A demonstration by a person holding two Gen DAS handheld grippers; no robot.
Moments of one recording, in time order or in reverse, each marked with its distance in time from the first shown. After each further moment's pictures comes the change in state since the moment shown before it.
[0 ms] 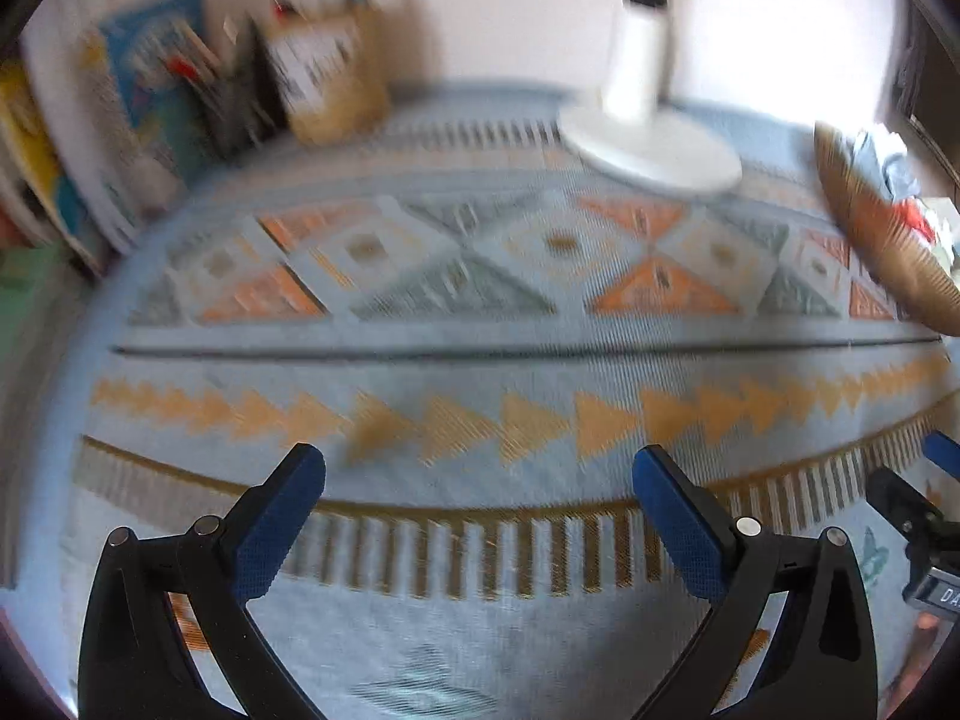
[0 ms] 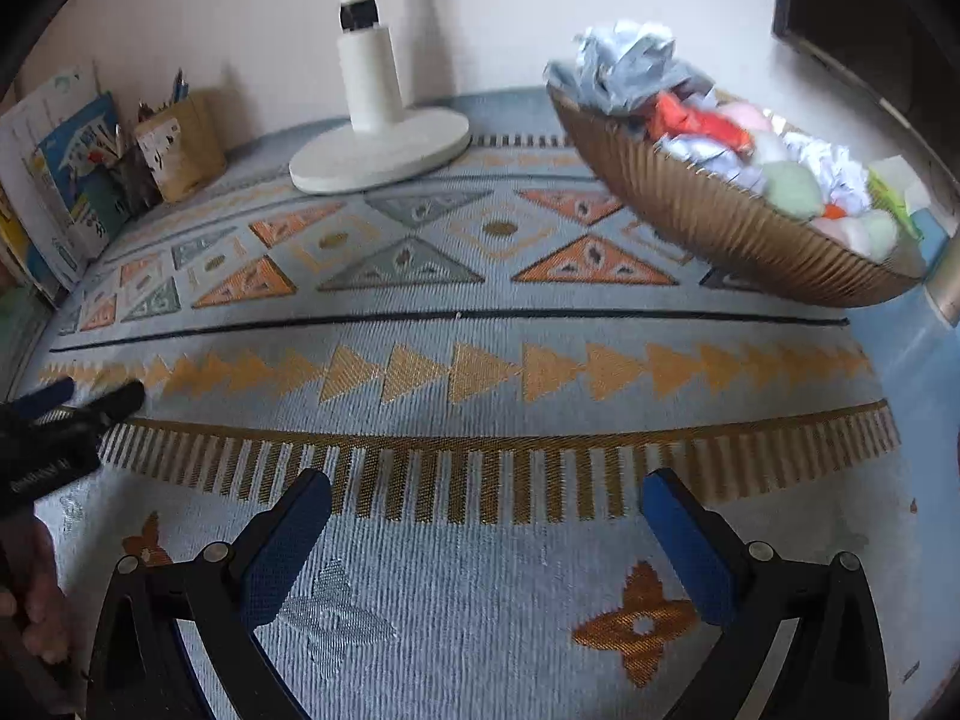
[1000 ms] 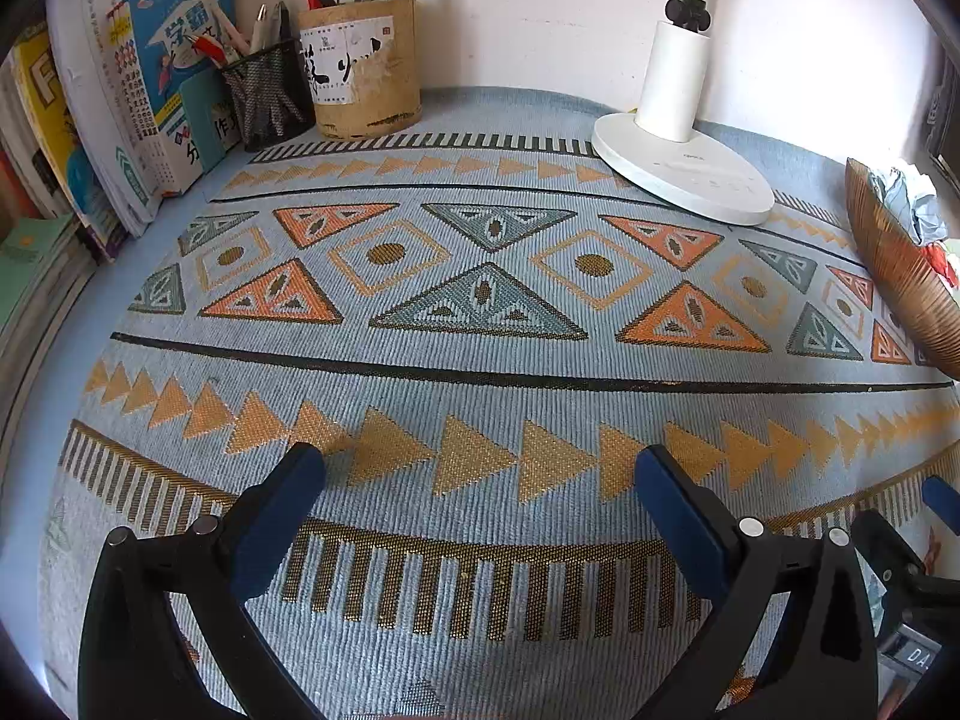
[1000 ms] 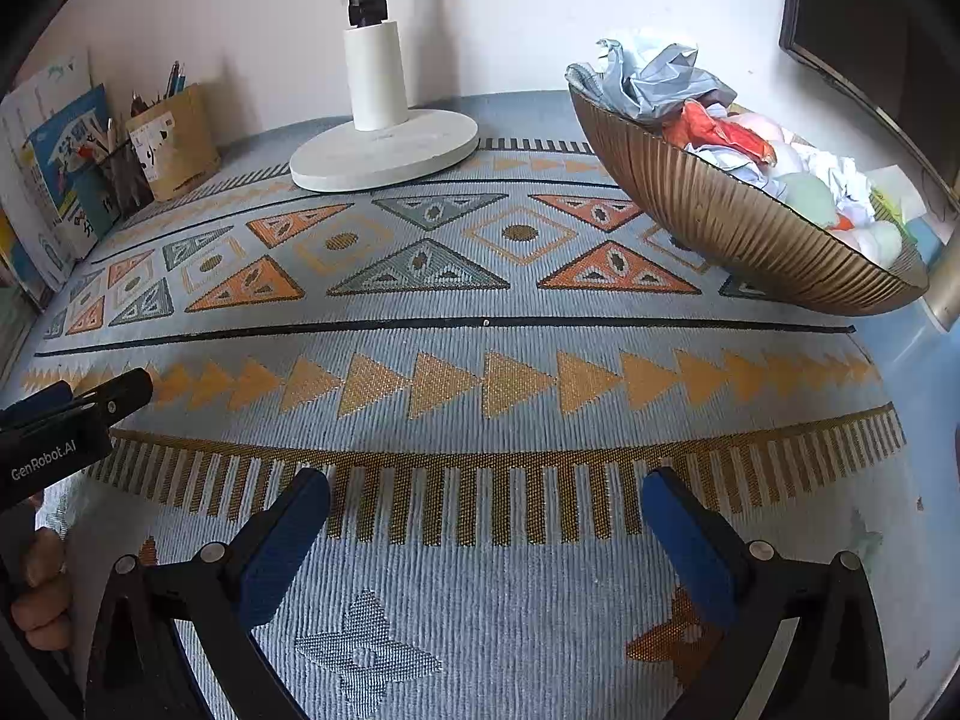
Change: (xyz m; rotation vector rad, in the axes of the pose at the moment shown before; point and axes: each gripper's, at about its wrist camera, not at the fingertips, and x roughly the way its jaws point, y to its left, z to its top) left arm 0.005 0.006 0.001 -0.060 -0.043 0.051; right arm 0.007 0.015 0.002 0.001 -0.027 -0.053
